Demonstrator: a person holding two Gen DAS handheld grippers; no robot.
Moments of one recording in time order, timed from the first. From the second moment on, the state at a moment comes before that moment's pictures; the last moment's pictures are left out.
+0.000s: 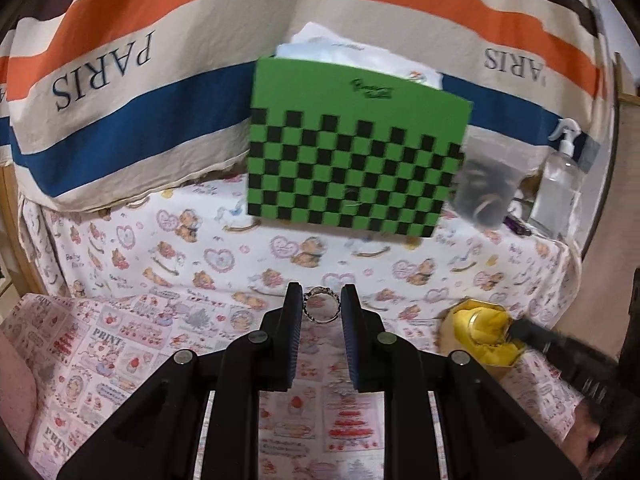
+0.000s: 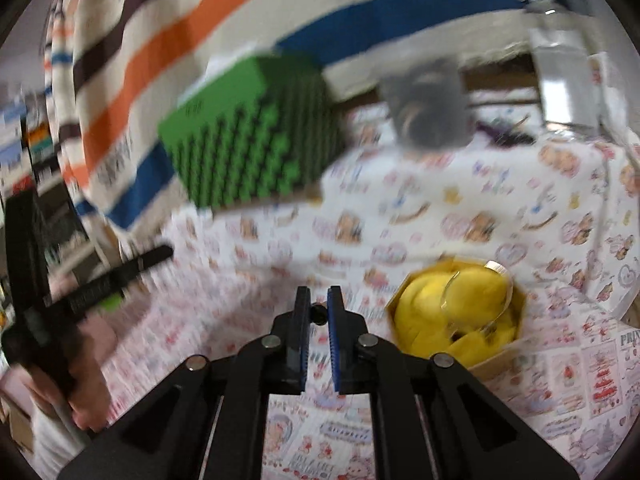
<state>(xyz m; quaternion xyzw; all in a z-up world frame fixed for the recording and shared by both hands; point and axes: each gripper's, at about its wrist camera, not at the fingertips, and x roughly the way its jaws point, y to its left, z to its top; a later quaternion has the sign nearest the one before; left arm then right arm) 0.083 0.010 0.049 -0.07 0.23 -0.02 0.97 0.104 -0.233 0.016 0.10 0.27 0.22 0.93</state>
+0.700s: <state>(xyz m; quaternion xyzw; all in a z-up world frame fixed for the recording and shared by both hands) 0.139 -0.128 0.046 -0.08 0.33 -0.18 0.92 0.142 -0.338 0.000 0.26 0.29 0.17 0.90</state>
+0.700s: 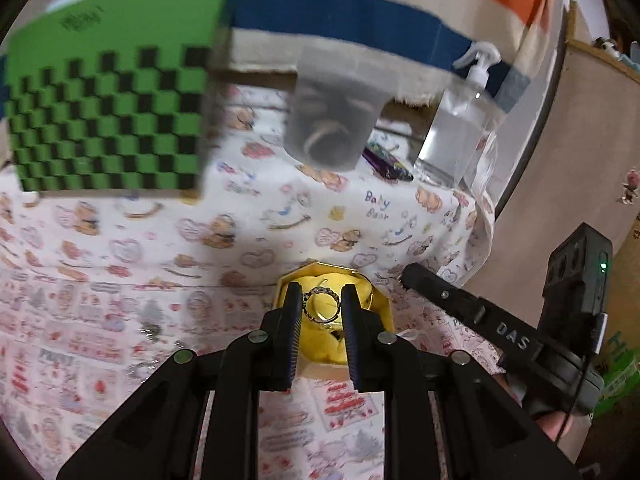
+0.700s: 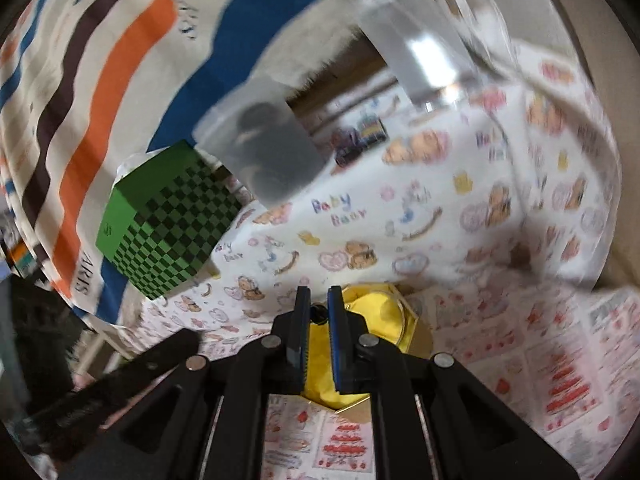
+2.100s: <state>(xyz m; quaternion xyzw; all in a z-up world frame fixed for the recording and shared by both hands) 0.096 -0.072 0.061 0.00 0.24 -0.07 0.97 0.140 -0.292 -0.010 0.11 0.29 0.08 0.95</state>
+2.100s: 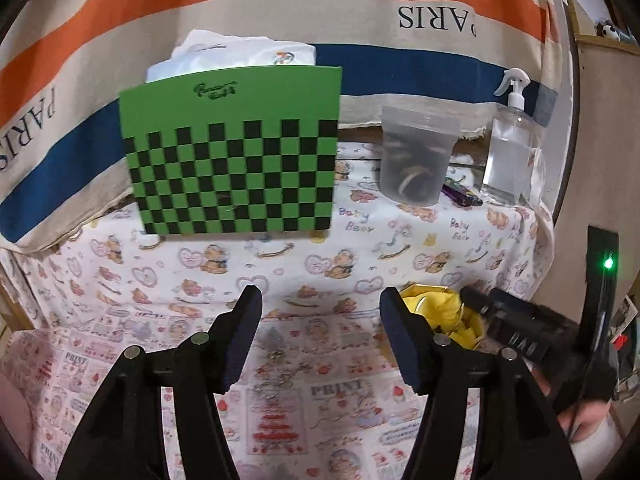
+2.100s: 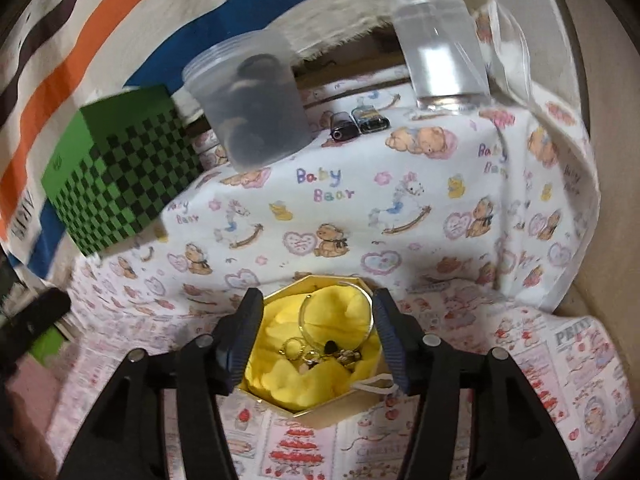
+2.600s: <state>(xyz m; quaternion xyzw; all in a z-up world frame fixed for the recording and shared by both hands) 0.089 -0.036 0.040 0.00 0.20 -0.05 0.98 0.130 -0.285 -0.002 0.08 0.26 0.03 0.96</state>
